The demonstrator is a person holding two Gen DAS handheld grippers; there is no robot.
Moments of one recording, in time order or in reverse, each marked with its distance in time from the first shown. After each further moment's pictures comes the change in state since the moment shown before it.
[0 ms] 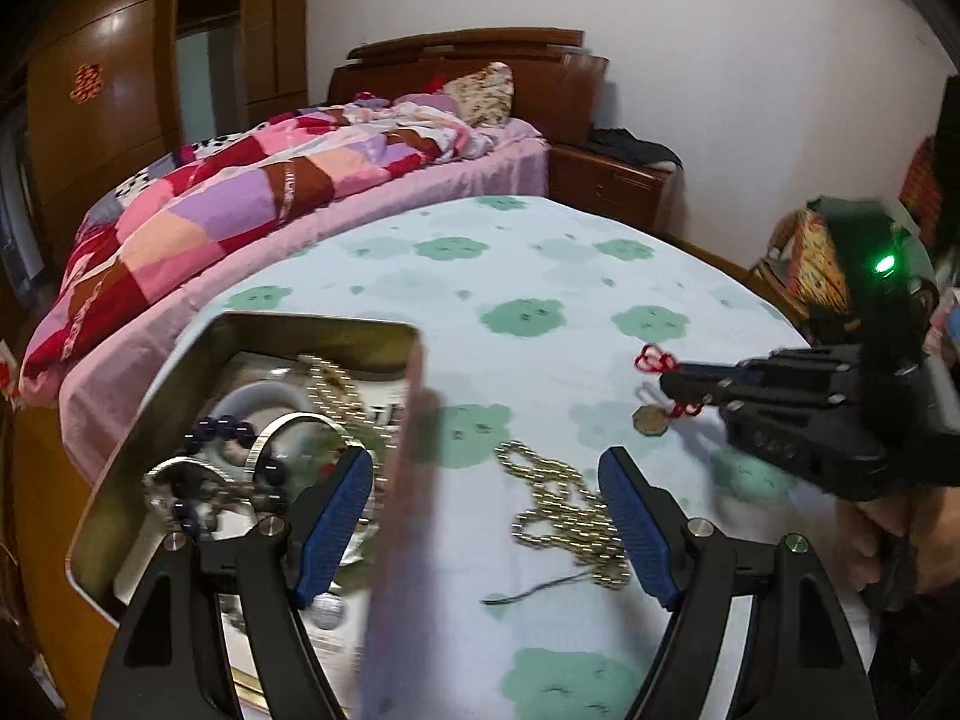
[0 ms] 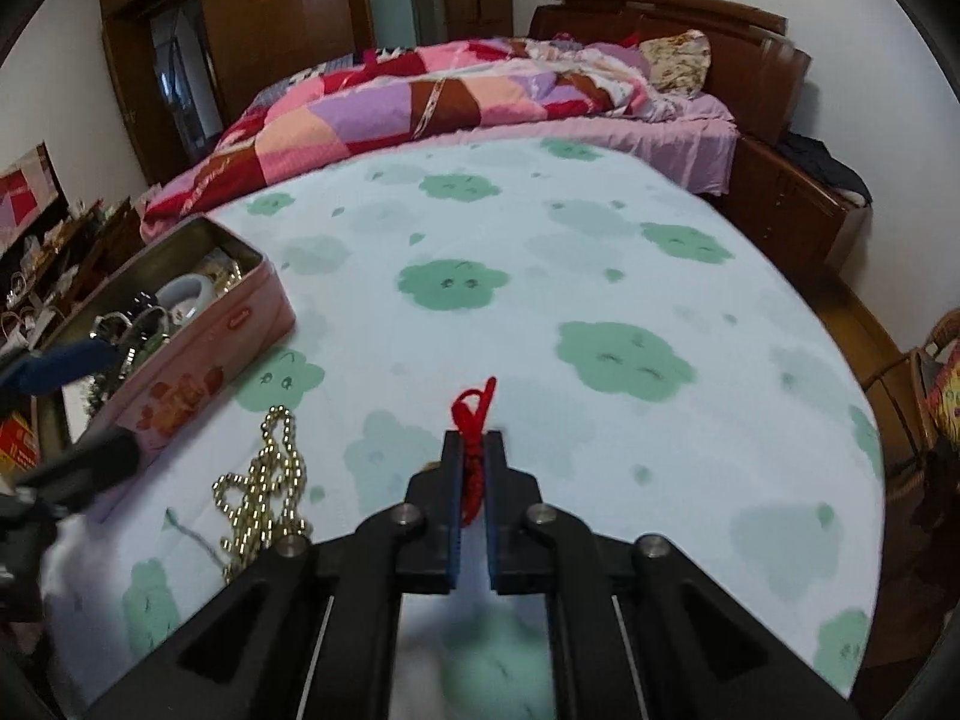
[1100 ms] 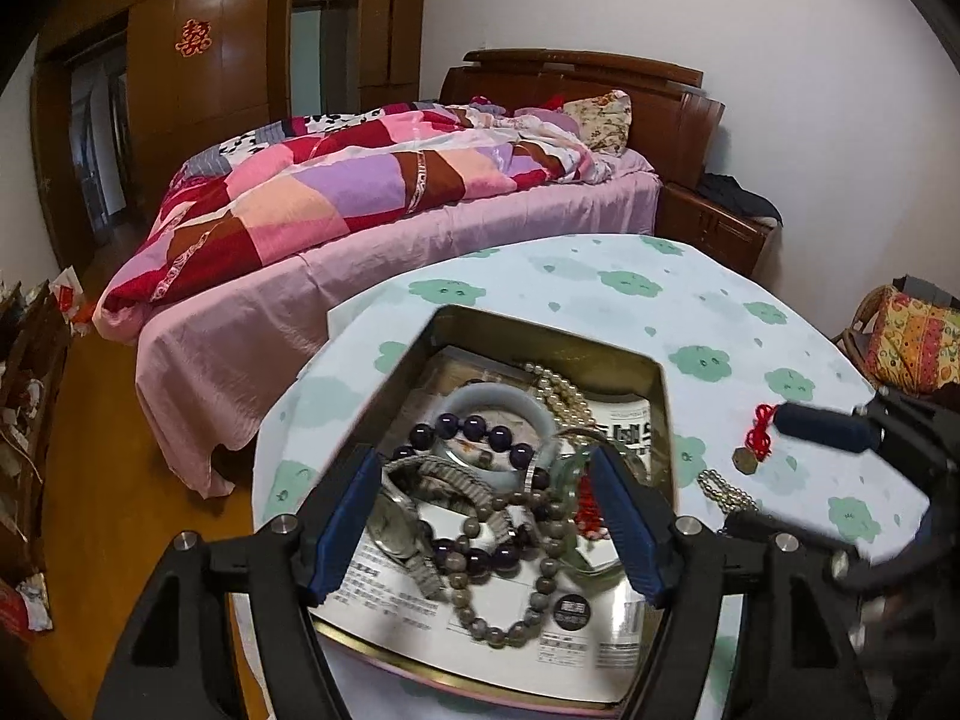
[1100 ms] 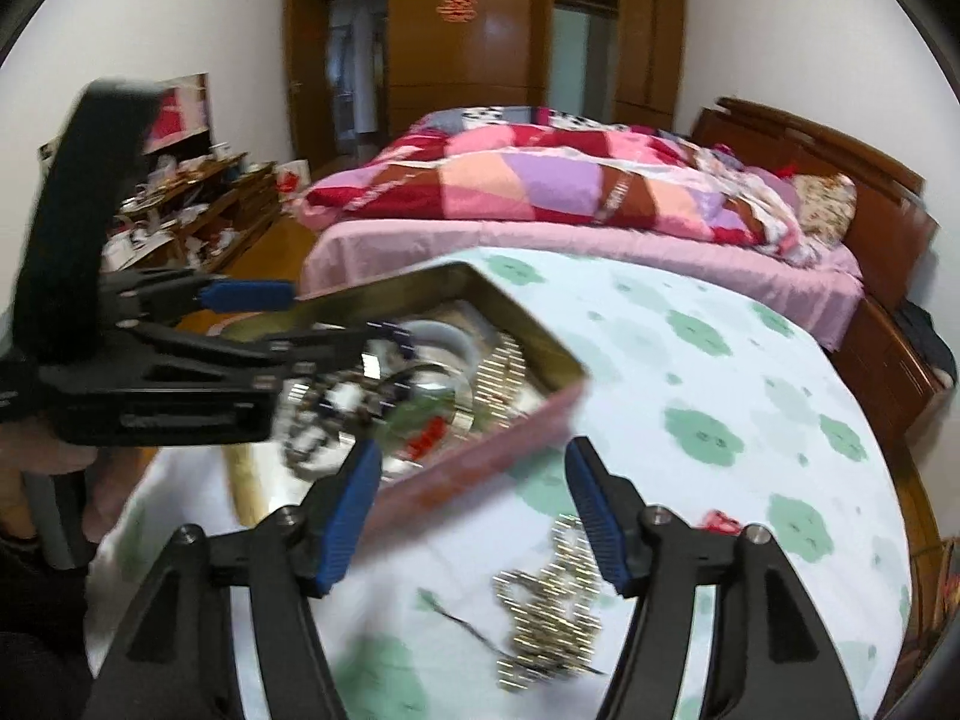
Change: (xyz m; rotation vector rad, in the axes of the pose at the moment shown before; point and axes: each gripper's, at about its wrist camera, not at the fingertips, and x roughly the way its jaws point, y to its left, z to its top) left arm -0.024 0.106 -0.004 -0.186 -0.040 0.180; right arm -0.014 0.124 0.017 -0.328 -0.142 0.189
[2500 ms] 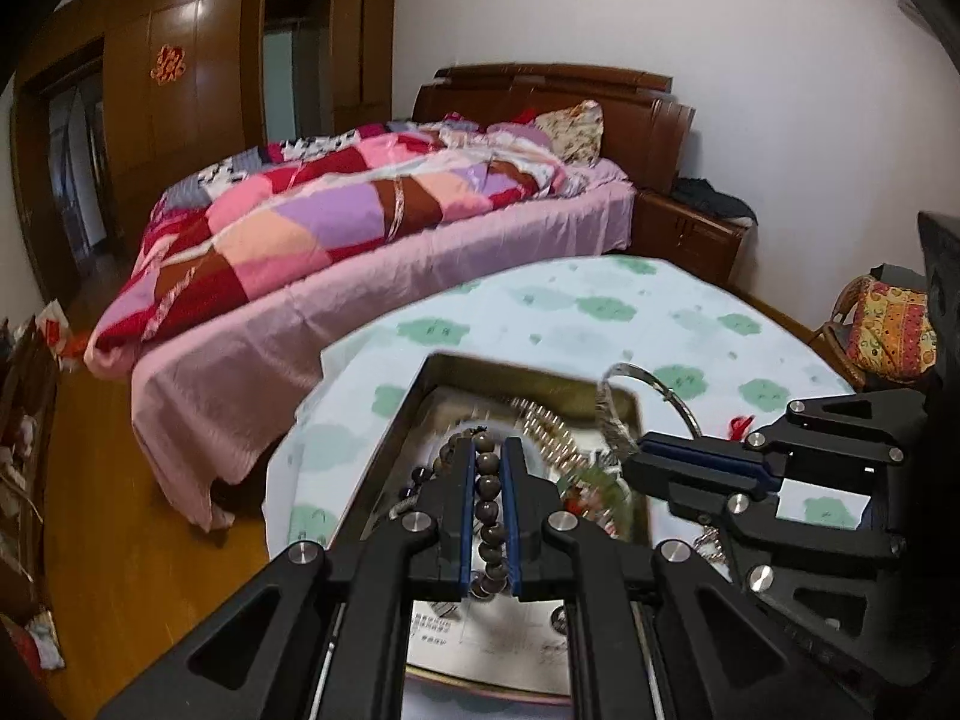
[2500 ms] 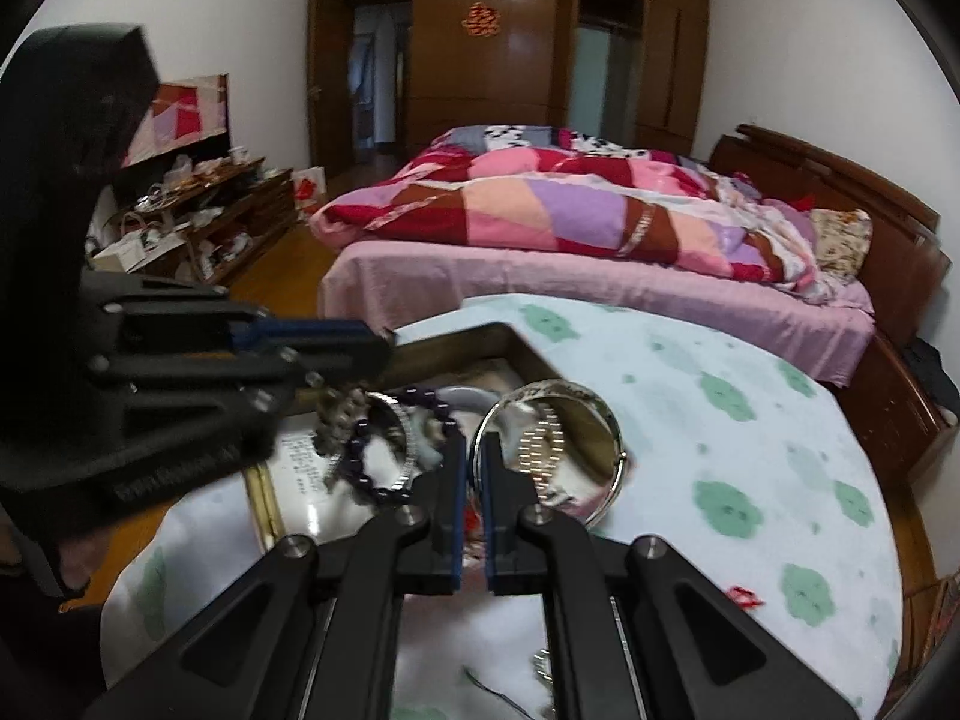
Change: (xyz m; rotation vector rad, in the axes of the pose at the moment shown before) left arm -0.018 0.008 0.015 0.045 -0.025 -0.040; right arm 0.014 0.036 0.035 -0.072 -0.041 0.044
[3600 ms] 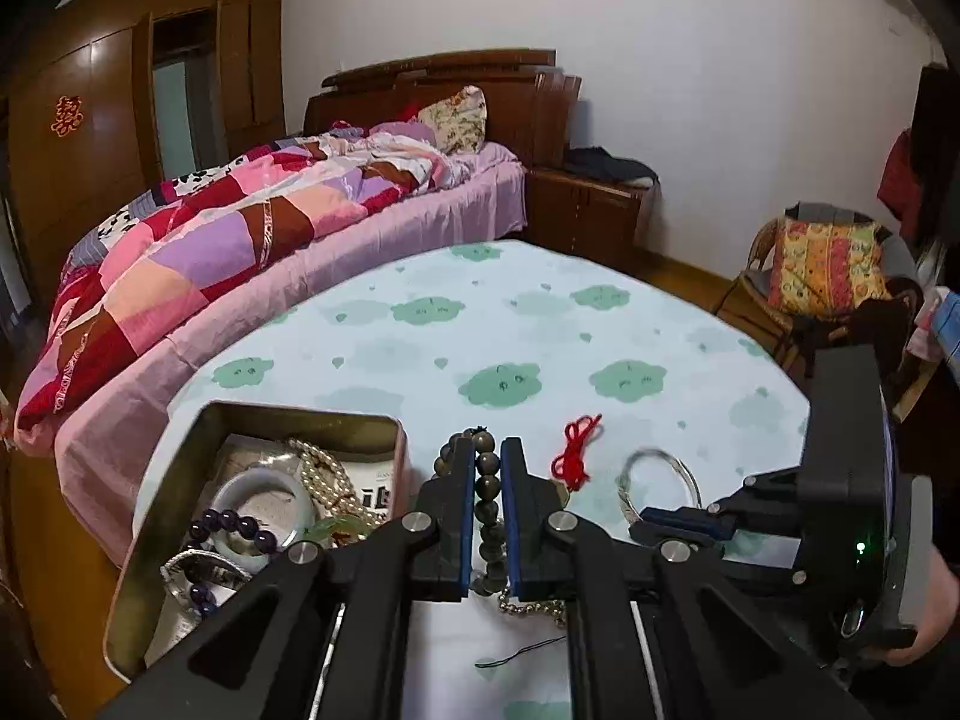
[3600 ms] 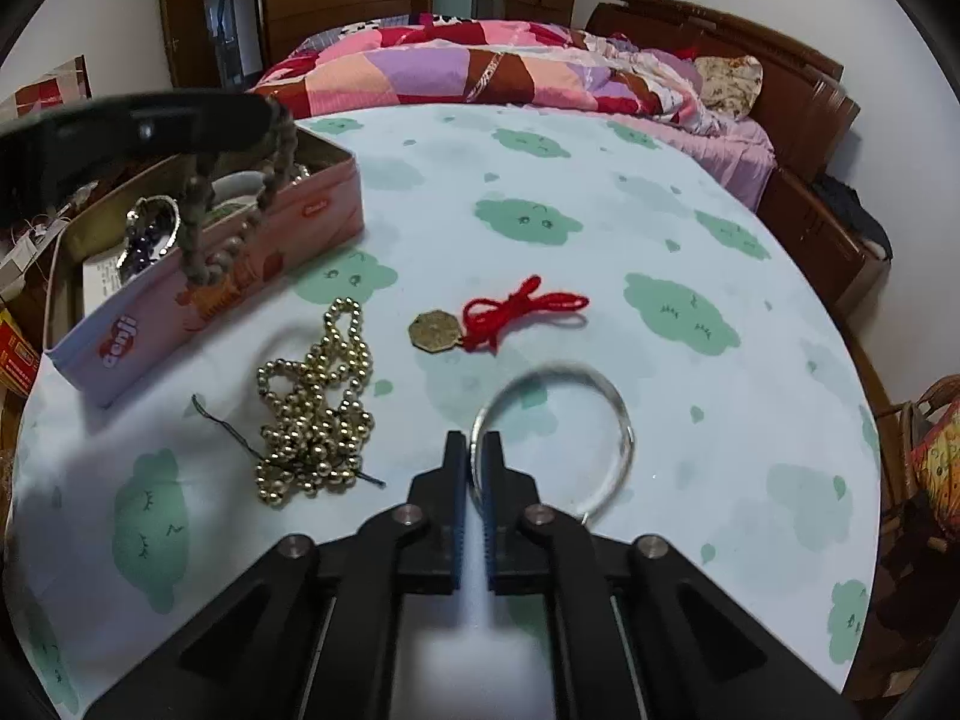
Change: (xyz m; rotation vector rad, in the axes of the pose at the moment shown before) left arm 0.011 -0.117 0.015 0.170 -0.002 -0.177; right arm -0.024 -0.093 -0.112 0.224 0.260 -0.214
